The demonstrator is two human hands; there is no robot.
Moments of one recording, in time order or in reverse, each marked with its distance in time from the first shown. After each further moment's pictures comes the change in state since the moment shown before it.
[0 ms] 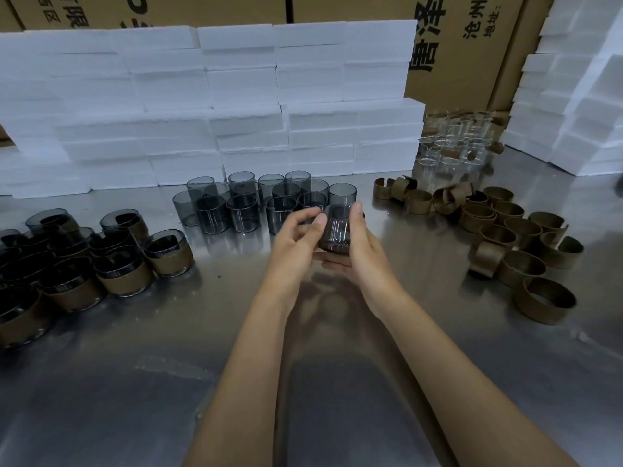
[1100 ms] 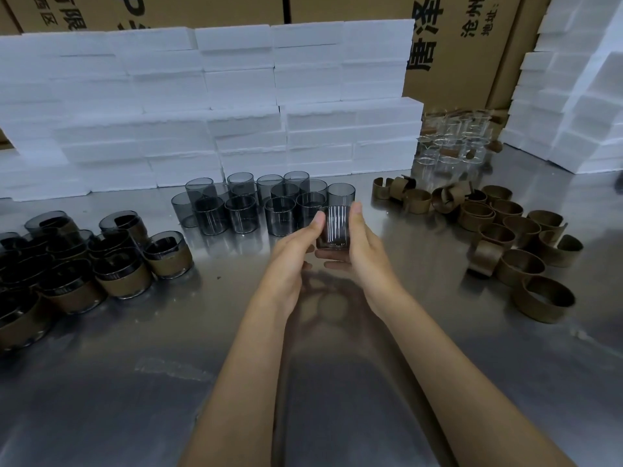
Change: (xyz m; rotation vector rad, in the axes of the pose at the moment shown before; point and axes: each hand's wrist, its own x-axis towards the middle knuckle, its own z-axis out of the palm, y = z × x) left_hand -0.005 0.005 -0.003 -0.064 -0.137 -0.201; right_hand -0.010 -0.008 -0.002 -0.102 0.031 -0.030
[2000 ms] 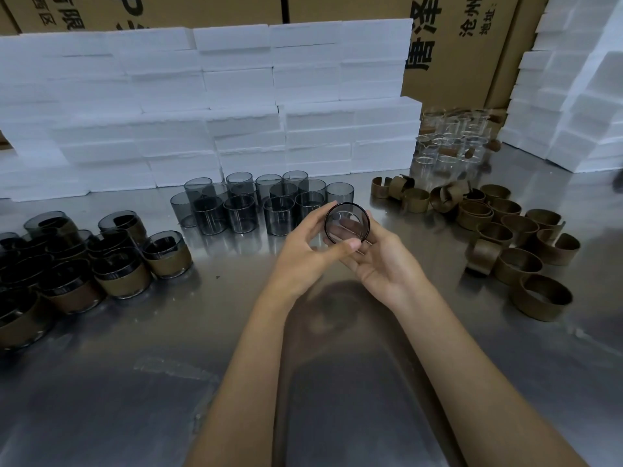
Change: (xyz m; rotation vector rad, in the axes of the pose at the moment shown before) left_hand 0.001 -0.003 0.007 0.277 -0.060 0.301; right_hand 0.012 -0.004 -0.025 0.595 -0.072 0.268
